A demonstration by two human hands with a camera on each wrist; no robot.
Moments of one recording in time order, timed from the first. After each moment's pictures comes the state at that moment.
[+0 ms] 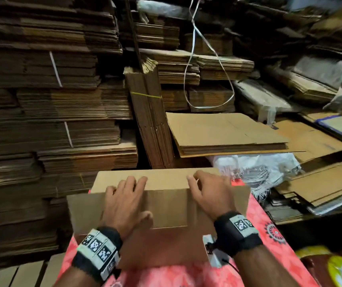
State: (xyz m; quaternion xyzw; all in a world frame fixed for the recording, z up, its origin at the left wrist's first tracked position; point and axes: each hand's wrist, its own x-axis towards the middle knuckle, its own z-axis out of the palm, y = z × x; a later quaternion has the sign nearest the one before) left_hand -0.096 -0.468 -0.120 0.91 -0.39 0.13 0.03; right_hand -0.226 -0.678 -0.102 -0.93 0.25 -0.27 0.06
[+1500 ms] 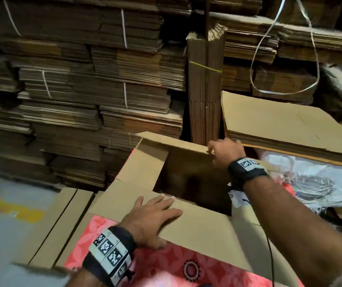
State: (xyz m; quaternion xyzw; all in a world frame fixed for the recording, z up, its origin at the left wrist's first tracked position) left_hand -0.168 -0.427 -0.151 0.88 -0.42 -0.21 0.01; right_hand -0.097 -0.727 -0.098 -0.99 0.09 0.01 -0.08
